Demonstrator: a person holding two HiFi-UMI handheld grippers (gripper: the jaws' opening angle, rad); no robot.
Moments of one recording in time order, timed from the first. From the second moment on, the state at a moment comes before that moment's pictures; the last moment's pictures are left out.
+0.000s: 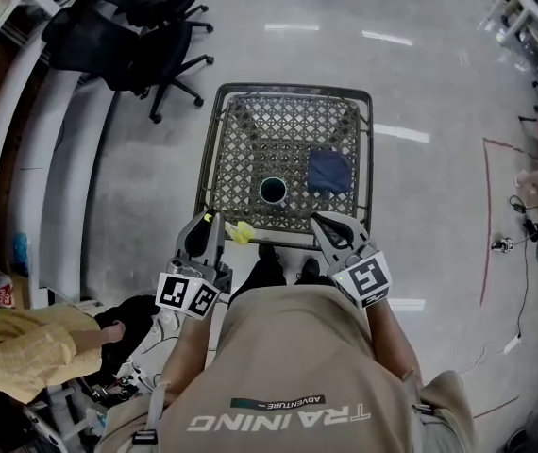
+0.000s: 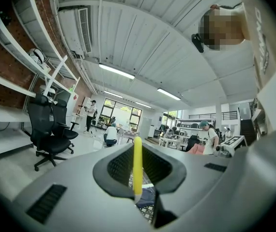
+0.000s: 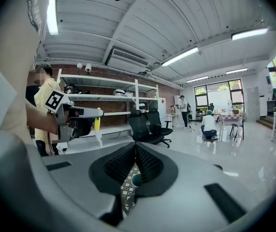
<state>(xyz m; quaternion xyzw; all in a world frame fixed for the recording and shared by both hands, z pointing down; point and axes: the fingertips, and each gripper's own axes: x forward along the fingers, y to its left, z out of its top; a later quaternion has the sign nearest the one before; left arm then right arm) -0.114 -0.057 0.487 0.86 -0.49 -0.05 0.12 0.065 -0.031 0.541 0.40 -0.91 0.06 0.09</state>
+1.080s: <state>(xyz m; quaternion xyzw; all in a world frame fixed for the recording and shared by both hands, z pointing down) -0.125 -0.158 0.504 0.92 -0.35 -0.05 0.16 0.007 -0.095 0.541 0.45 -0.88 0.06 0.15</state>
